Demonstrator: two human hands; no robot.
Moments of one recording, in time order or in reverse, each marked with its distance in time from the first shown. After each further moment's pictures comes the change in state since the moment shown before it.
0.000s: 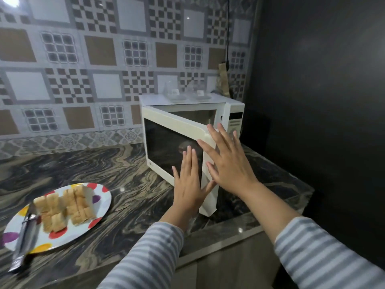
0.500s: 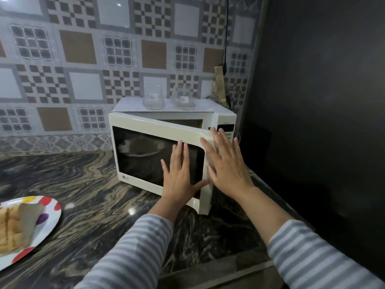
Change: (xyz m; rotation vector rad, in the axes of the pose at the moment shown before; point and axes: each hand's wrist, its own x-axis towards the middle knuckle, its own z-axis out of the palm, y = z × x) left_hand 0.124 0.038 0.076 0.152 0.032 -0.082; right_hand 0.031 0.143 0.089 0.154 -0.063 0.026
